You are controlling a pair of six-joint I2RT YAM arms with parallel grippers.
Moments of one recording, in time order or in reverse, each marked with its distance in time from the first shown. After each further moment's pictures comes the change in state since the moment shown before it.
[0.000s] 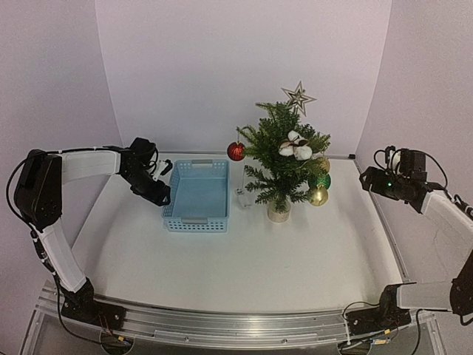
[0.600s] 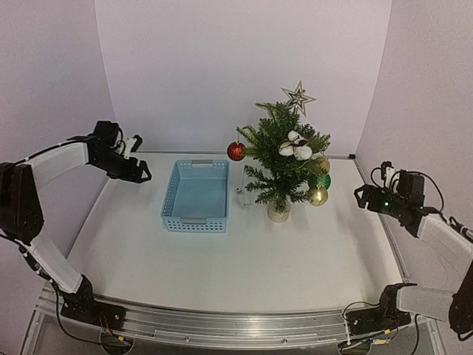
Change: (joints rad) left arm 0.187 -0.165 0.009 -0.004 0.181 -0.049; right arm 0.000 -0.101 -0.223 0.180 -0.080 -0.038
